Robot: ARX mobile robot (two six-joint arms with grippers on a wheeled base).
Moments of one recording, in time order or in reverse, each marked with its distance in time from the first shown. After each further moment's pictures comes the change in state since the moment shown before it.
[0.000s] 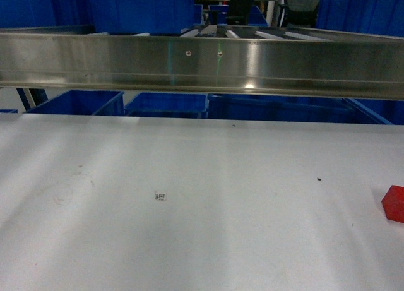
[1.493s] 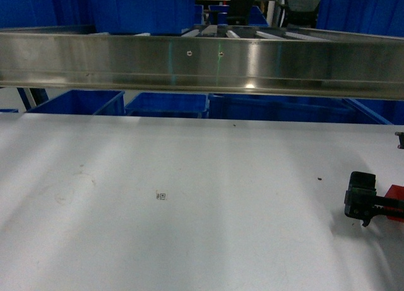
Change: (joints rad) left arm 0.000 0.000 0.000 0.001 0.000 0.000; right arm 0.068 2.047 0.661 0.787 0.247 0.205
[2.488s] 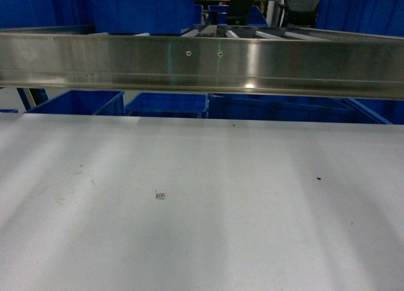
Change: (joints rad) left arm 0.000 0.000 0.000 -0.001 0.000 0.000; right arm 0.024 -1.160 -0.378 -0.377 -0.242 -0.315
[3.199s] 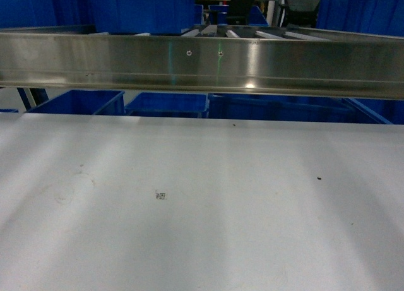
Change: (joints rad) left arm 0.000 0.000 0.000 0.000 0.000 0.000; right arm -0.016 -0.089 -0.030 -0.018 0.075 0.132
